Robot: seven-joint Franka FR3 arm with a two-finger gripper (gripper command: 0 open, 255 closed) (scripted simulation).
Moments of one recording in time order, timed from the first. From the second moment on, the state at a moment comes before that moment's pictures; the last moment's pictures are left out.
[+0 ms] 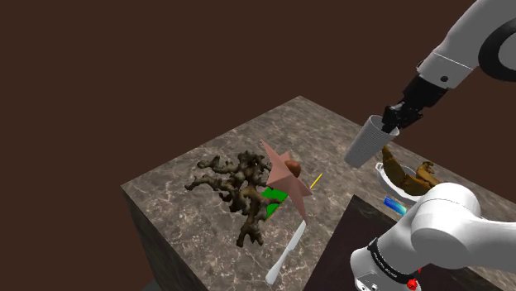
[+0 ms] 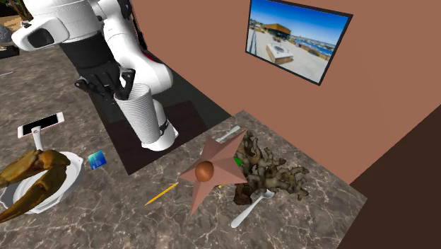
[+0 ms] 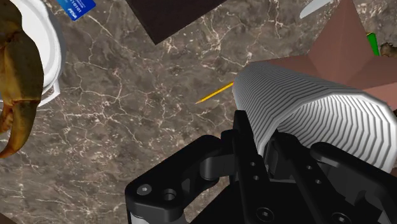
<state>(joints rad) 0.07 -1.12 -0.22 -2.55 -0.10 1.51 0.31</state>
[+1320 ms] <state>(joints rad) 0.07 -0.88 -0.79 -2.28 -0.46 1.60 -0.15</state>
